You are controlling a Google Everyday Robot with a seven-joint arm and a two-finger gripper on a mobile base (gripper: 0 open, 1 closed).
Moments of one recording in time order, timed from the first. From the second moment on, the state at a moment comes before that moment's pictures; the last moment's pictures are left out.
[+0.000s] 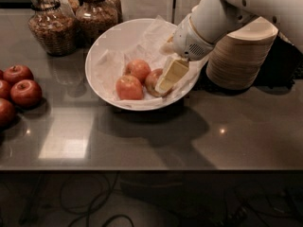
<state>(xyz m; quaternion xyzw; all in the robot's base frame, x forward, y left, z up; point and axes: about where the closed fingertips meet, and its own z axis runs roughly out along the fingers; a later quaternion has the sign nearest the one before) 0.583 -0.046 0.905 -0.65 0.69 0.12 0.28</state>
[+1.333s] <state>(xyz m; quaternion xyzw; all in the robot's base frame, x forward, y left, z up) 0.590 -0.044 0.867 -0.64 0.71 0.14 0.25</state>
